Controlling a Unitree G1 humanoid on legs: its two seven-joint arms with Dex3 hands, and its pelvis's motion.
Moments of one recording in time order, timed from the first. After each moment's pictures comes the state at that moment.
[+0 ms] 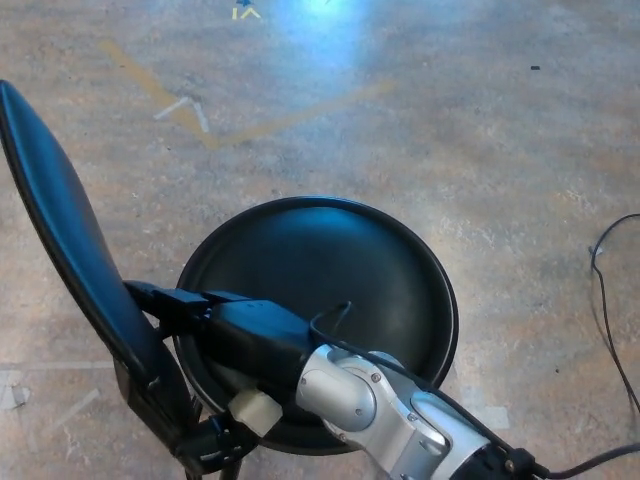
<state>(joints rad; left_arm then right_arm) -0.04 0.25 0.24 1.35 0.03 -0.08 0.06 -0.58 0.08 0.63 0.62 -0.58 -0.23 0.13</state>
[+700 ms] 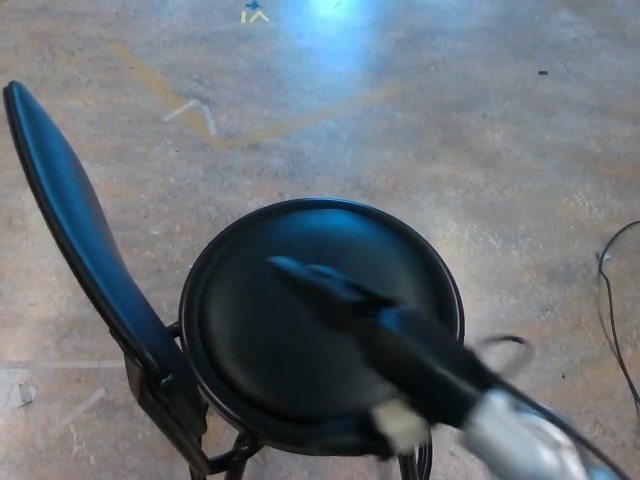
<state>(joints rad) -0.04 0.25 0.24 1.34 0.03 -0.08 0.07 -0.13 -0.27 0.39 0.03 -0.54 -0.32 0.11</state>
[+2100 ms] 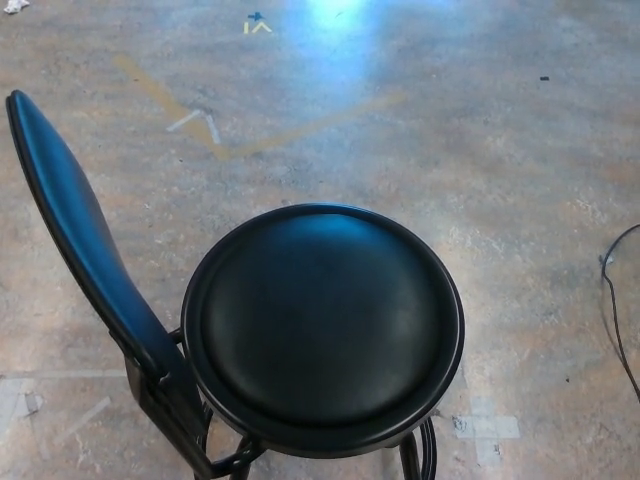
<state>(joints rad) -0.04 0.24 0.21 1.34 0.04 -0.08 0.07 -0.09 -0.27 -0.07 1.33 -0.40 -0.36 -0.23</state>
